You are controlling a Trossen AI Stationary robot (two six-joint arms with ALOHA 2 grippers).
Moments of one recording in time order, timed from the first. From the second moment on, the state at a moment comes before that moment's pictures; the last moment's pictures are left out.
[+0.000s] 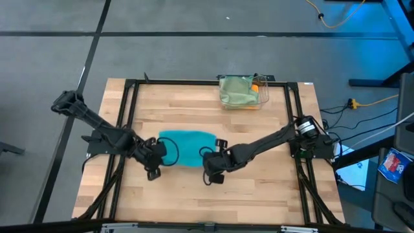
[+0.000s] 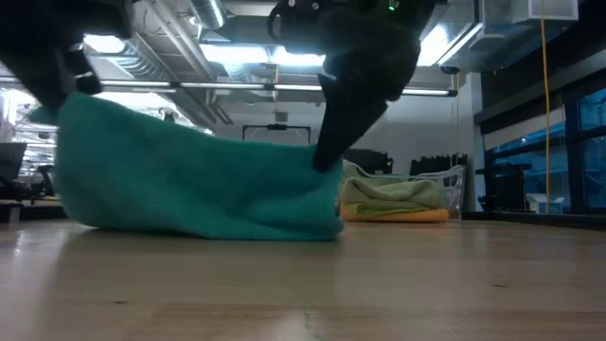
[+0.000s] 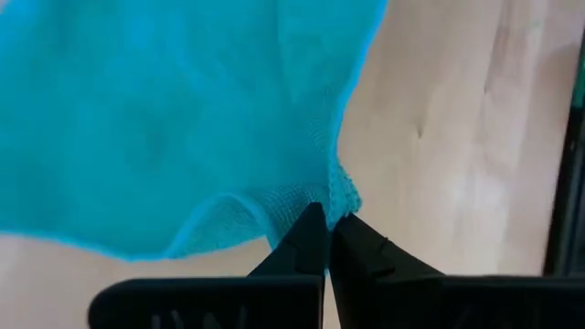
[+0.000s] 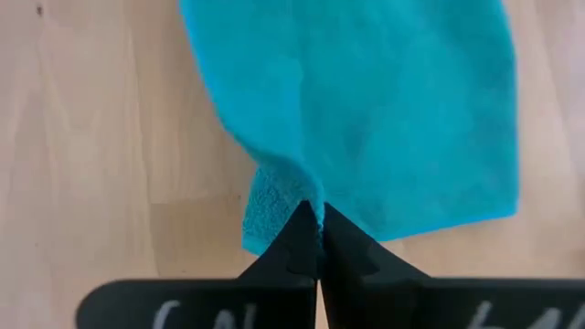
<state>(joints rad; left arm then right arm) -0.52 1.15 0.76 -0.69 -0.18 -0.84 0.33 2.01 1.51 -0.67 0.34 0.38</state>
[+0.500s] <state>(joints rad) -0.53 1.15 0.70 -0.68 -0.16 -0.92 0.29 2.01 1.51 -0.51 0.32 0.31</state>
